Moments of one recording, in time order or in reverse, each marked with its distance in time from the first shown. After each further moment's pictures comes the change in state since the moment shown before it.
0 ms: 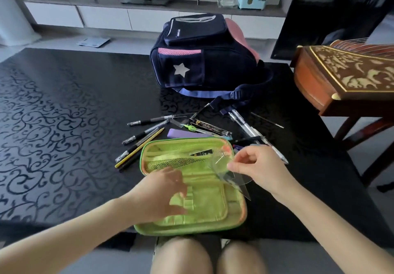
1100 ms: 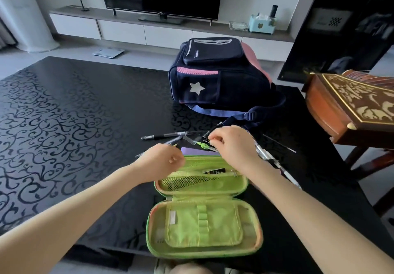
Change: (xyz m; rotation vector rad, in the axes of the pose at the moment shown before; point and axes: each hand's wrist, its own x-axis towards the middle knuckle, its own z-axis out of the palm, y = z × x) left_hand 0.037 -0.069 -0.041 -0.260 0.184 -0.334; right_hand 0.090 -0.058 0.049 -0.667 0.170 -0.475
